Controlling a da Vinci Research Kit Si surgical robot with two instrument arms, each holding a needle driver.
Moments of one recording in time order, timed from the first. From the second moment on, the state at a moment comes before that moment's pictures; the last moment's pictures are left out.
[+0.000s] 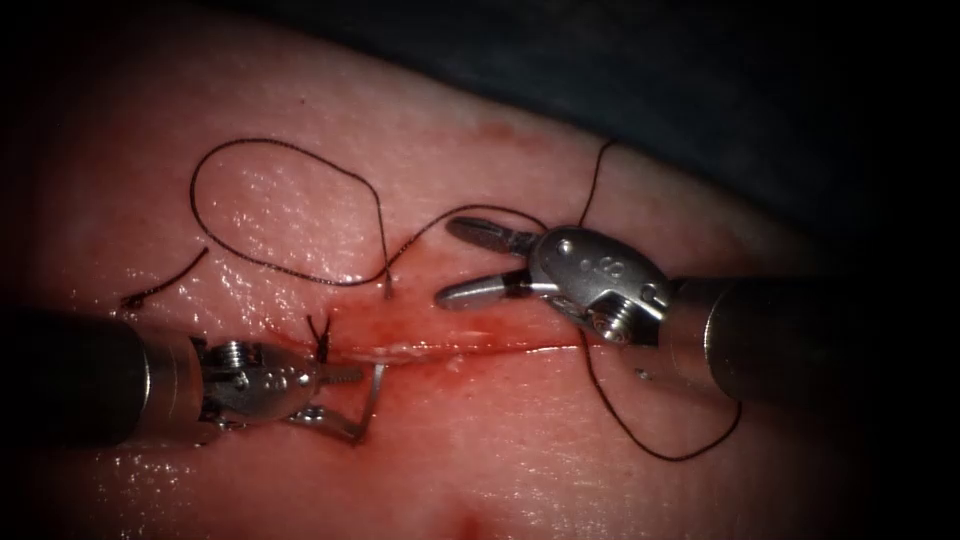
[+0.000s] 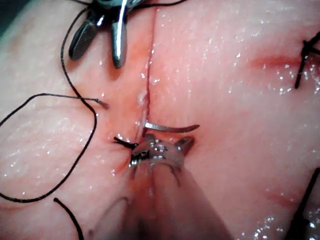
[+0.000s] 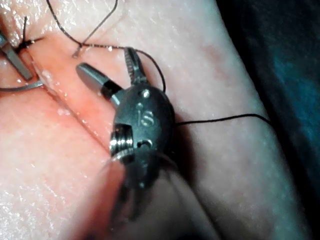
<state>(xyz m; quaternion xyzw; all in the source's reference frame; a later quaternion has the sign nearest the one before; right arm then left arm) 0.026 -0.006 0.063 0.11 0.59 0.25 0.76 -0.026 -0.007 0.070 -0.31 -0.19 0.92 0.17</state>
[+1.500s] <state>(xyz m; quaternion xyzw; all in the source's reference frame) 0.026 -0.007 0.064 0.10 0.59 0.23 0.77 -0.030 -0.004 0.070 -0.46 -0.19 0.84 0.20</state>
